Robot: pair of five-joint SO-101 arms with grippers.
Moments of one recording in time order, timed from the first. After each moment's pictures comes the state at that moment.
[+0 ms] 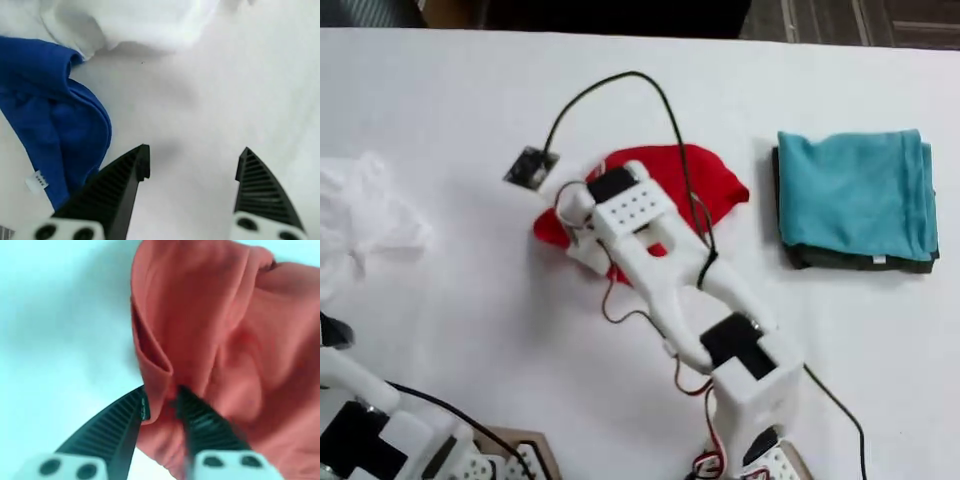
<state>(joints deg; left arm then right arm) -68.6 -11.6 31.5 63.6 -43.9 -37.8 17.5 -3.3 74.6 29.7</state>
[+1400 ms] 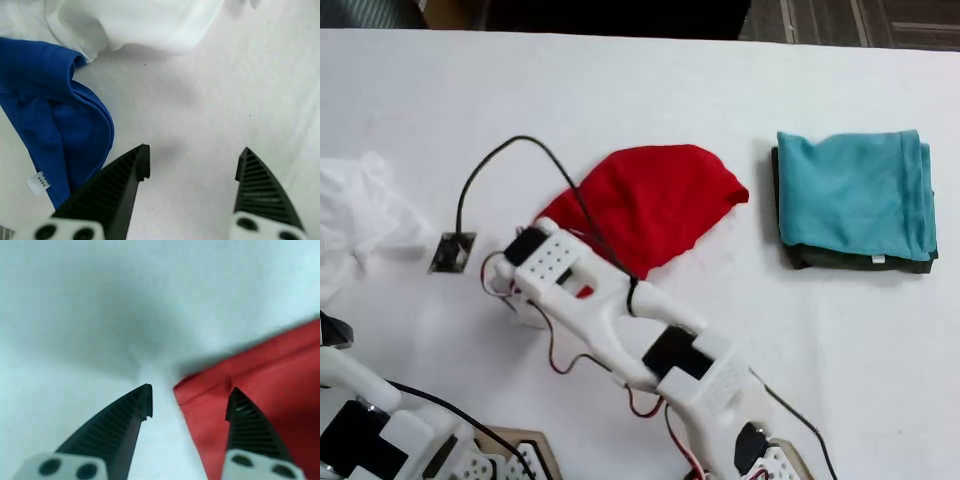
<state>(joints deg) -68.6 -11.6 31.5 63.3 -43.9 -54.3 28.6 -6.6 72.6 29.6</state>
